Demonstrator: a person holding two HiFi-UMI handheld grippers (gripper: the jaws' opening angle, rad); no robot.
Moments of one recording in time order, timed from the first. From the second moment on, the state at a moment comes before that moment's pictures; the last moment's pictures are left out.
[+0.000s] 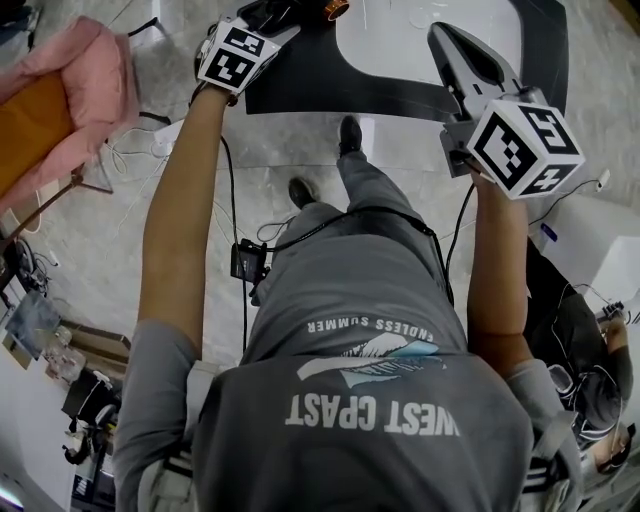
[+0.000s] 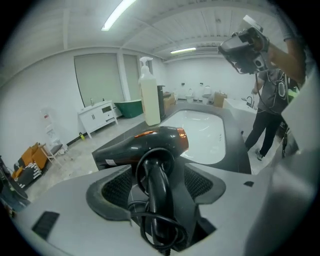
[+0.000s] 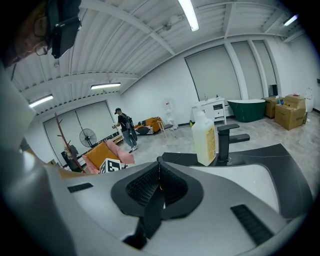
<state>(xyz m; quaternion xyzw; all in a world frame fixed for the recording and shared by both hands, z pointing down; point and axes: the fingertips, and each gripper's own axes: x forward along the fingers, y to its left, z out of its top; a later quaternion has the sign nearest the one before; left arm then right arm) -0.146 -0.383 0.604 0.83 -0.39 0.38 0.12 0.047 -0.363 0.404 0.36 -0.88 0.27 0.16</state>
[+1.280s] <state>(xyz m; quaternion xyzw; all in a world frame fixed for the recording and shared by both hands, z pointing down) -0.211 -0.169 0.185 0.80 -0.59 0.07 -0.11 0.009 -0.241 0.208 0.31 -0.95 0.08 0.04</state>
